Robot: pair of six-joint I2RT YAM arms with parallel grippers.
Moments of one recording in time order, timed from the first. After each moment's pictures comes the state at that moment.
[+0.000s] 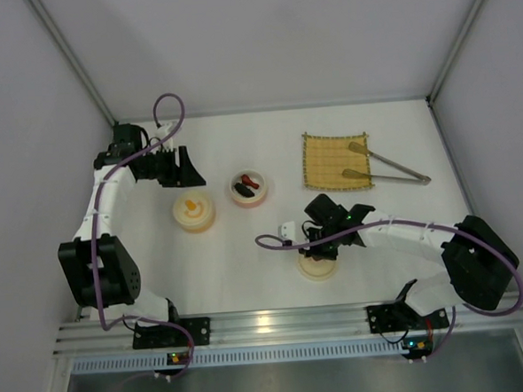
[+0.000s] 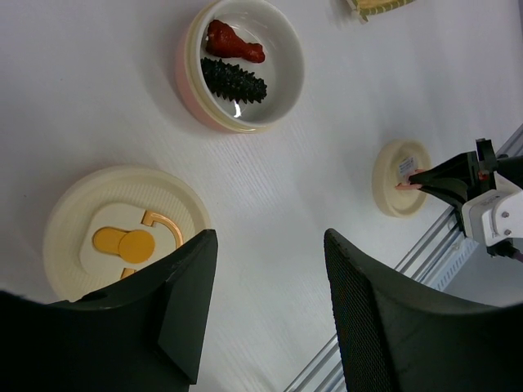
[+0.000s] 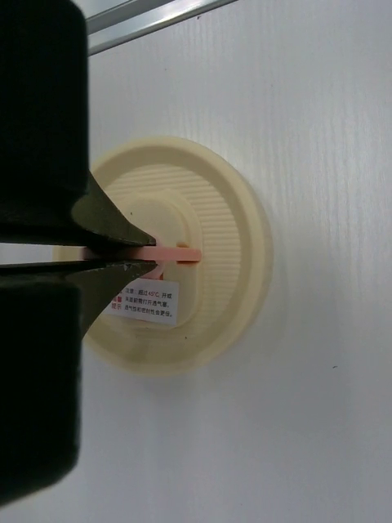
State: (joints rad) left arm 0.07 1.55 1.37 -0.84 0.80 0.14; right arm 0.81 1.39 0.76 -0.54 -0.29 -0.65
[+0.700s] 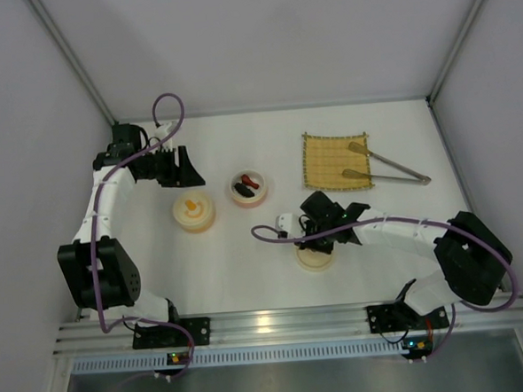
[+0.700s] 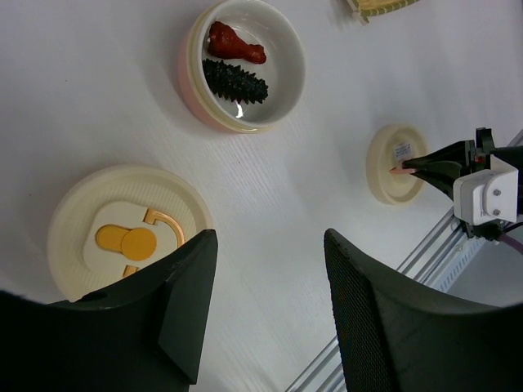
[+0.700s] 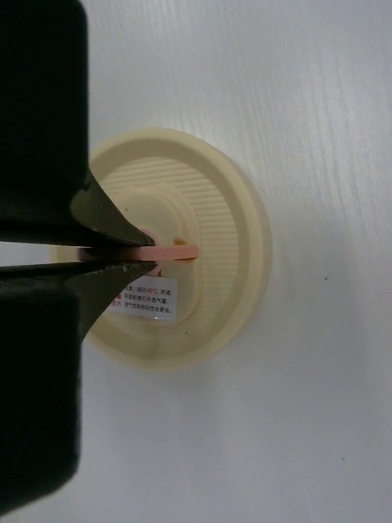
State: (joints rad) left arm 0.07 1.54 1.37 -0.84 0.79 0.14; right arm 0.81 1.43 0.78 -0.45 -0.17 -0.56
